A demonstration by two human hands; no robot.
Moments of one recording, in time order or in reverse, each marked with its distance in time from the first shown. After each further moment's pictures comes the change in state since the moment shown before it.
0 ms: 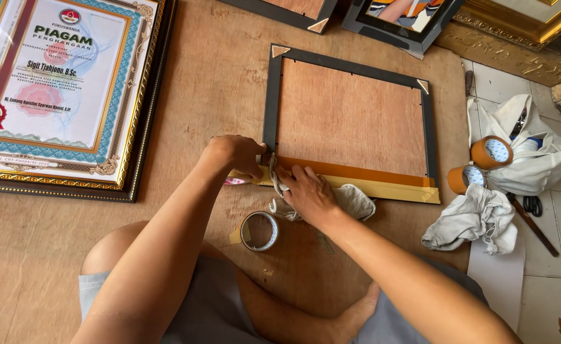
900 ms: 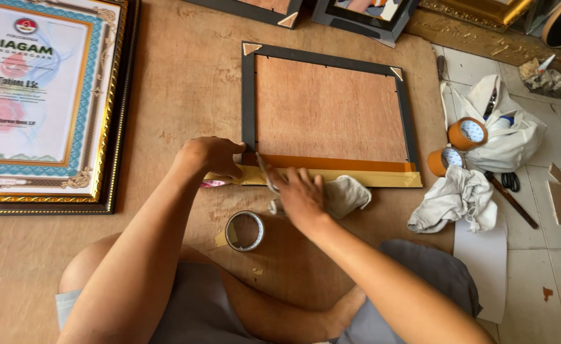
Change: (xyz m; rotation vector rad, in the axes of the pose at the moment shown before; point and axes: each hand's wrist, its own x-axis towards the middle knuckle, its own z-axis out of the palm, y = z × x) left_hand -0.020 0.002 -0.013 0.012 -0.035 0.009; right_hand -0.027 -0.031 -0.038 -0.031 -0.117 0.269
